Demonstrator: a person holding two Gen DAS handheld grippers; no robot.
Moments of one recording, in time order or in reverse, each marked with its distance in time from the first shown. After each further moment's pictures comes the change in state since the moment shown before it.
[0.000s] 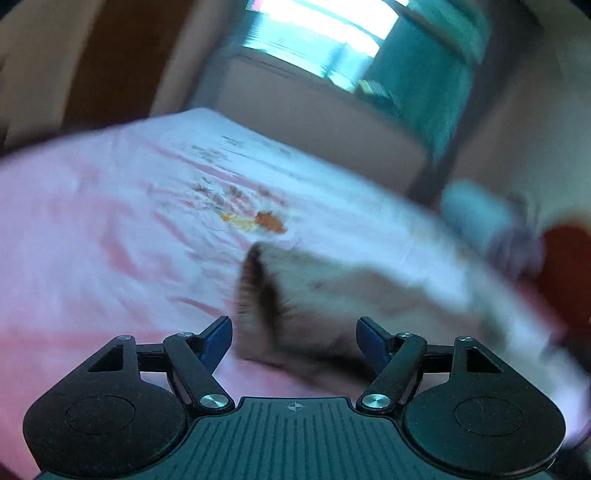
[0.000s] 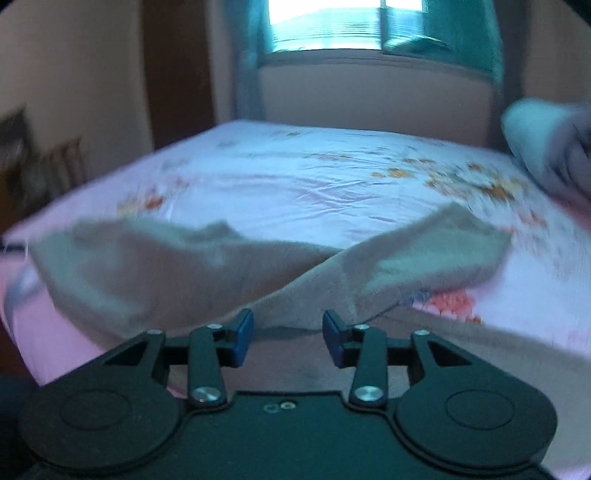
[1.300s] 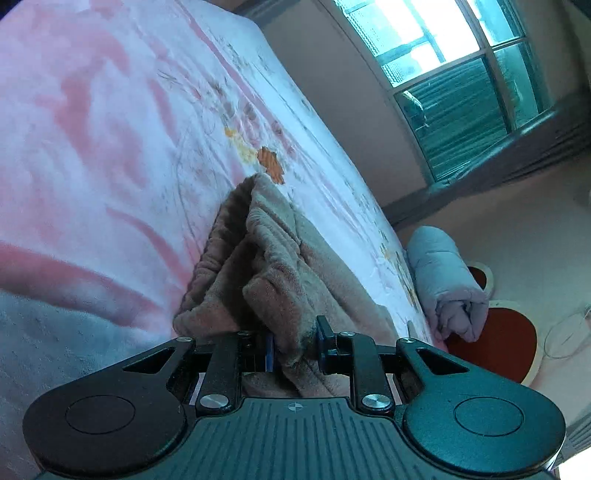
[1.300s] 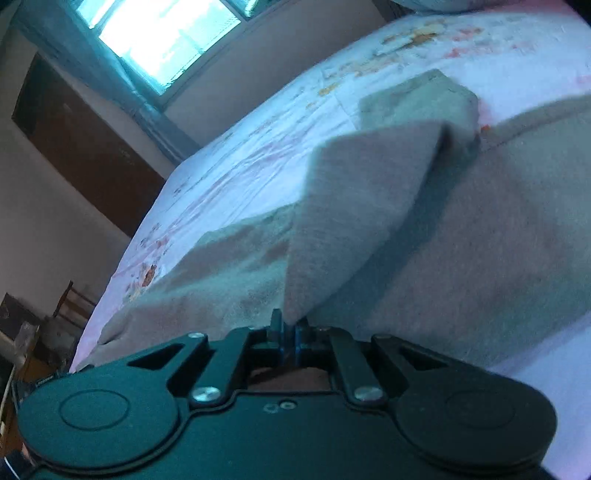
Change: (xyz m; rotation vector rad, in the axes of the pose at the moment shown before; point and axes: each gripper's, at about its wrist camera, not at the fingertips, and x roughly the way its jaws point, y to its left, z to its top) left arm 0.109 0.032 -0.006 -0.382 0.179 -0.166; right arm 0.034 -0.009 -0.088 0.647 0.019 0.096
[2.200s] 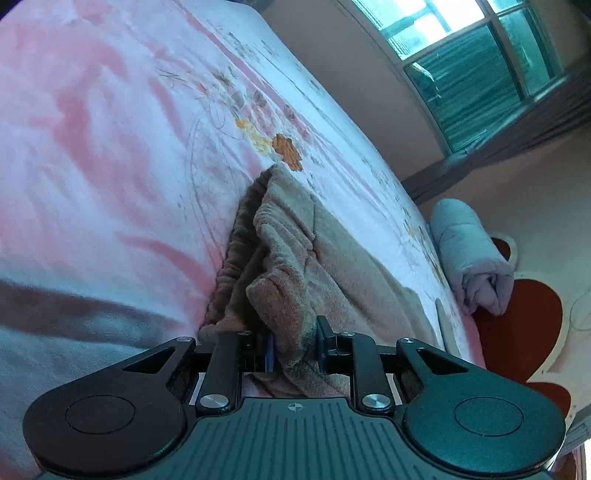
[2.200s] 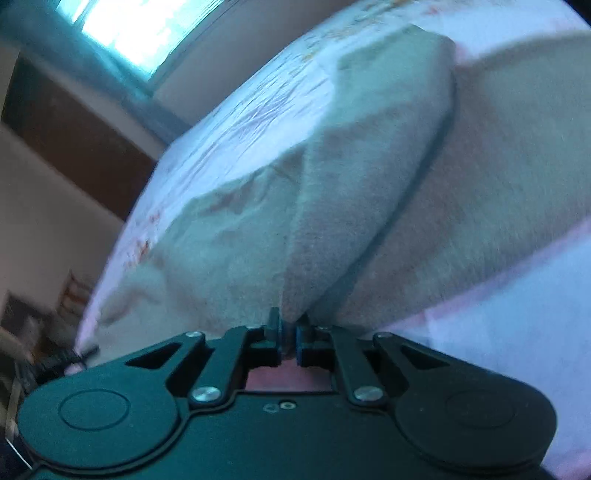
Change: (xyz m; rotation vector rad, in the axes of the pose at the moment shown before) left arm 0.000 0.009 0.015 0.074 0.069 0.079; right arm 0.007 -0.019 -0.010 0.072 0.072 0.012
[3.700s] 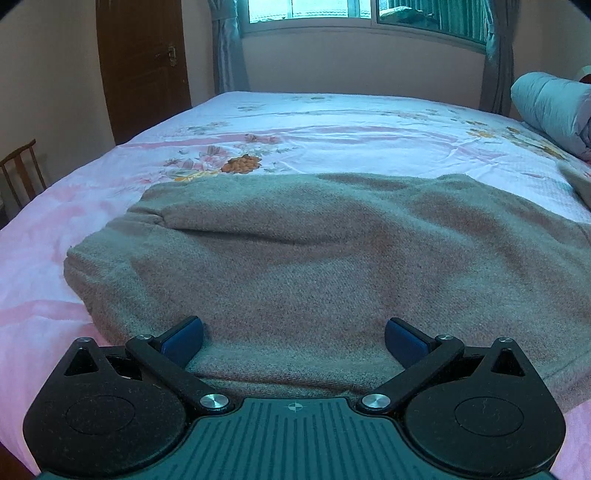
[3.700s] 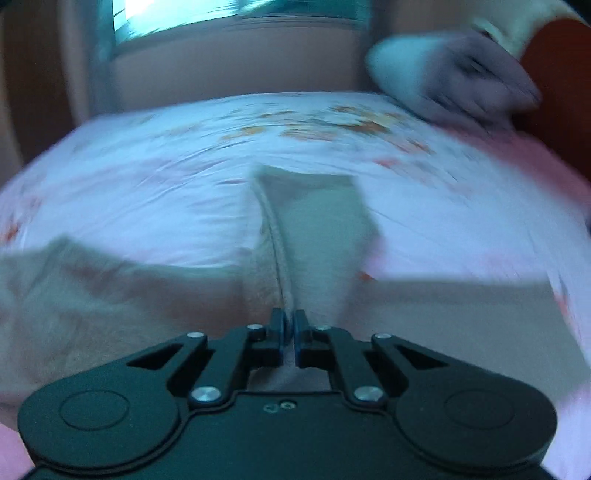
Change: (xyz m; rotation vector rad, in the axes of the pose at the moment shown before) left arm 0.081 -0.180 -0.132 0.592 -0.182 0.661; right arm -0.032 0.008 0.096 -0.393 -0.169 -0.488
